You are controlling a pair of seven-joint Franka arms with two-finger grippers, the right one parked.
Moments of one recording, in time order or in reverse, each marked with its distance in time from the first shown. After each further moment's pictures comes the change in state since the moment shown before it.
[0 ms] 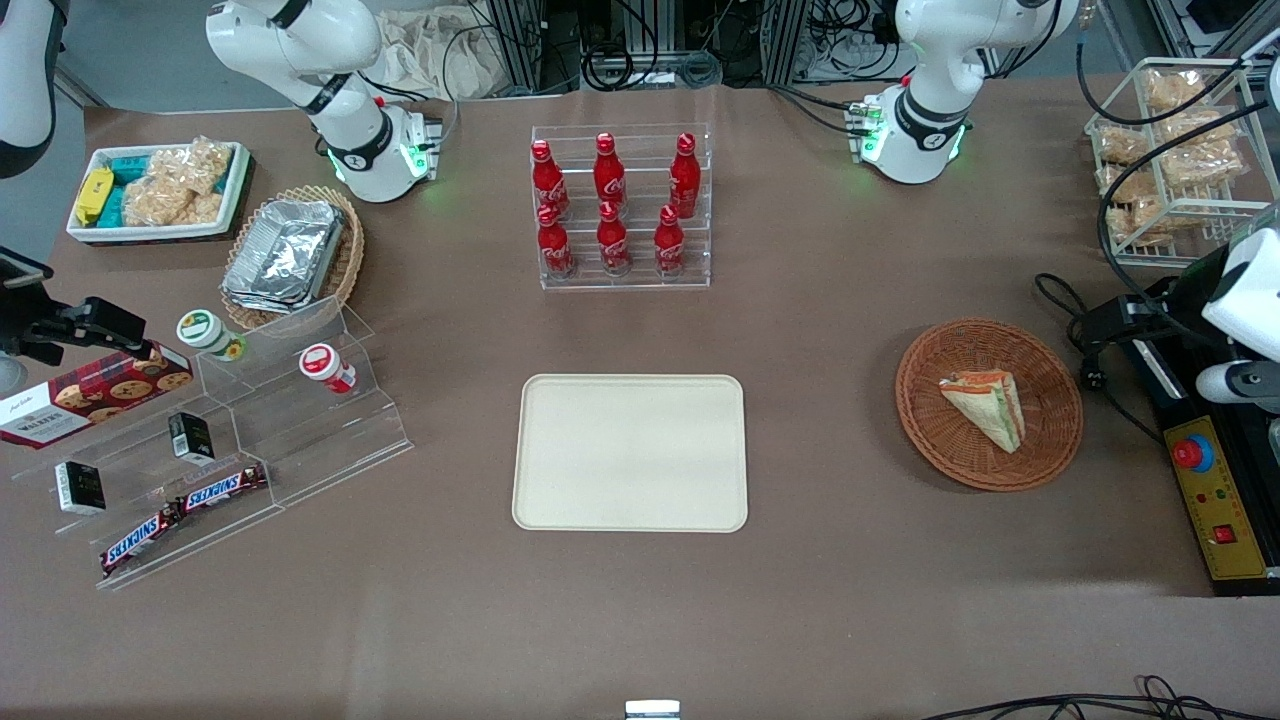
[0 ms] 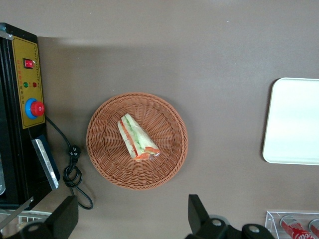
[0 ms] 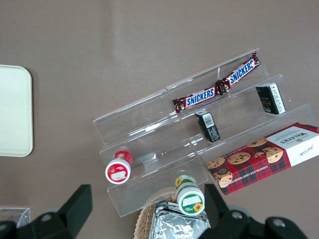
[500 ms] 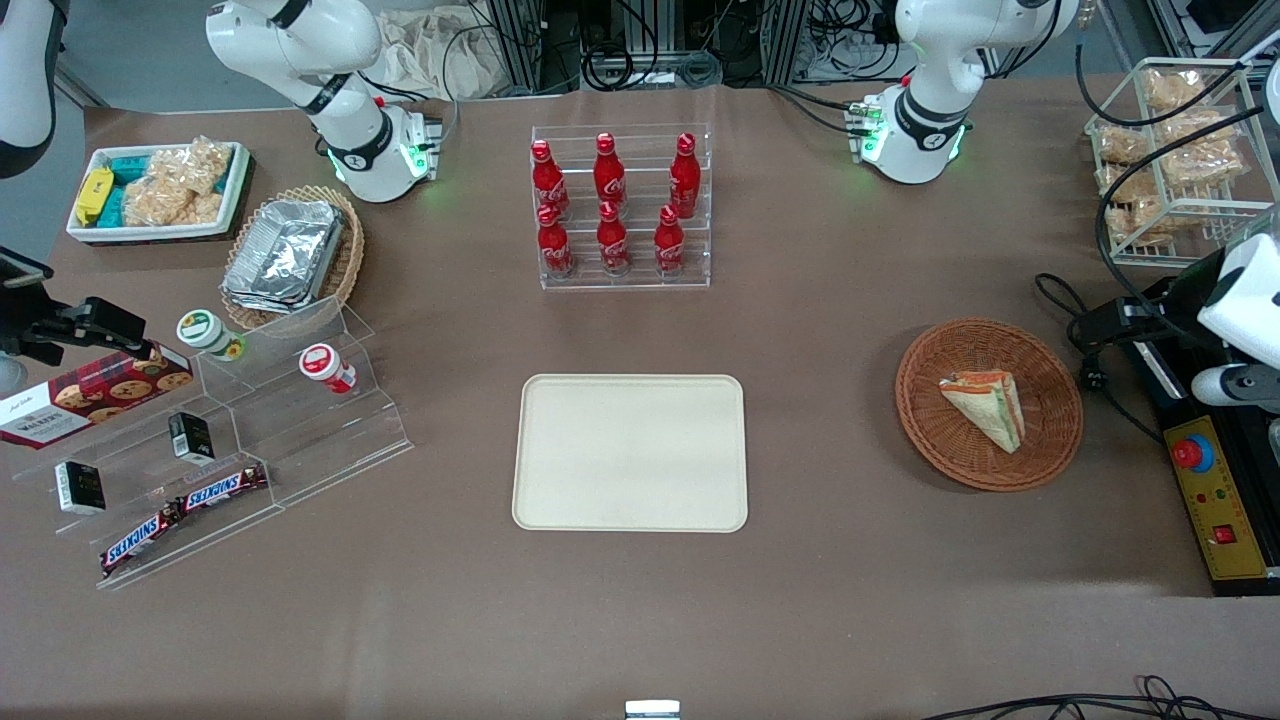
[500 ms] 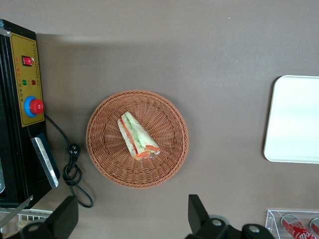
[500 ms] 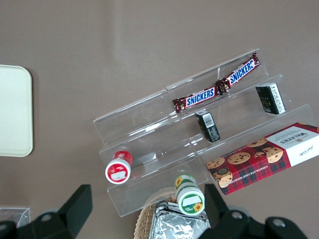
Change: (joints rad) arm 0.000 0.001 0.001 -0.006 0.000 -0.003 0.001
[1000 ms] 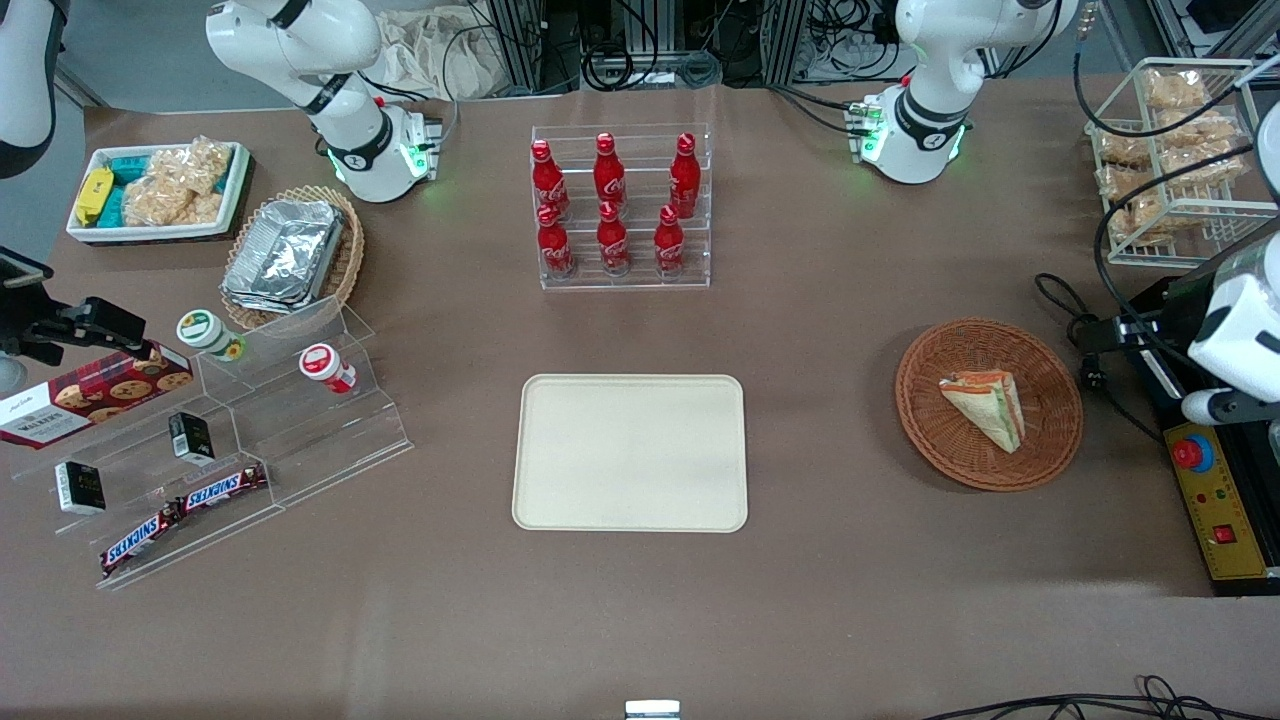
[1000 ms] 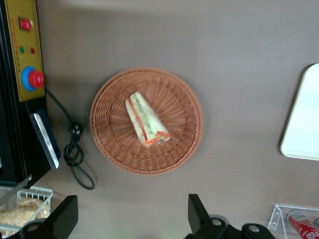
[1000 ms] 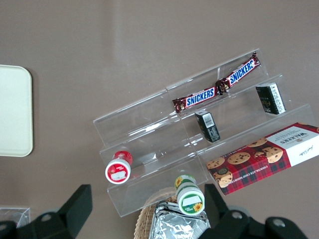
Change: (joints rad) arm 0.047 0.024 0.011 -0.102 0.005 -0.010 -0.030
